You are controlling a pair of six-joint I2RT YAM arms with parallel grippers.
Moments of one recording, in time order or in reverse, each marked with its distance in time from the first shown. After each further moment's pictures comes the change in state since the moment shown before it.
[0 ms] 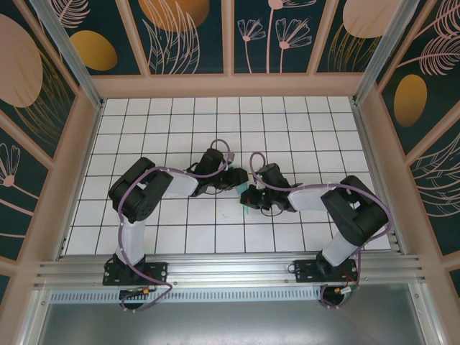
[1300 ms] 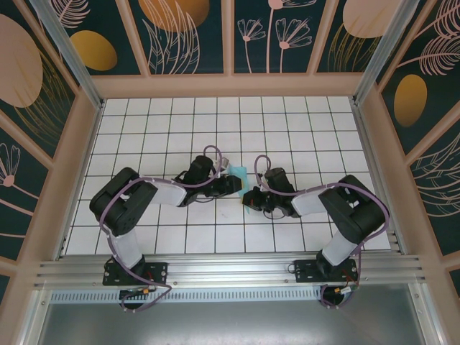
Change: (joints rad) left arm 0.001 -0.181 -0.200 0.069 0.049 0.063; right arm -0.035 0.016 -0.109 0.209 -0.052 0.043
